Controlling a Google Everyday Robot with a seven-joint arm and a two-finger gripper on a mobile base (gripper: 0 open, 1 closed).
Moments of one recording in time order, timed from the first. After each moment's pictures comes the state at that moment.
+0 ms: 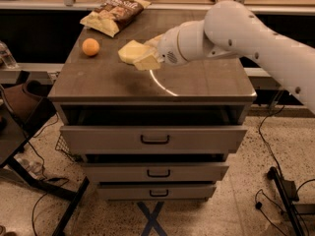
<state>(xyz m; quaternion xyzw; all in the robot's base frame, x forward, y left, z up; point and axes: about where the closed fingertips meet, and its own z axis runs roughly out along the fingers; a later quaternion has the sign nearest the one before) 0.668 0.023 0.901 -0.50 0.70 0.19 0.47</state>
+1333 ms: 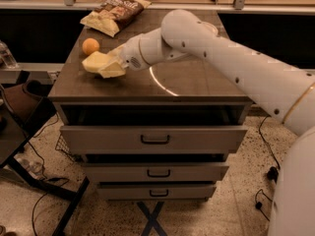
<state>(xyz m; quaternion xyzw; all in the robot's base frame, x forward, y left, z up) 0.677 0.136 0.867 -0.54 0.67 0.27 0.44</state>
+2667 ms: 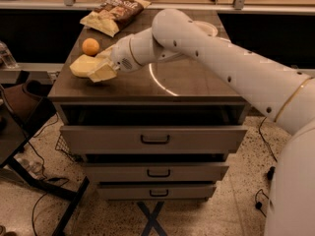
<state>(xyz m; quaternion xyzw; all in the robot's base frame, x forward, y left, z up) 0.660 0.162 0.871 -0.57 0.64 0.29 0.43</state>
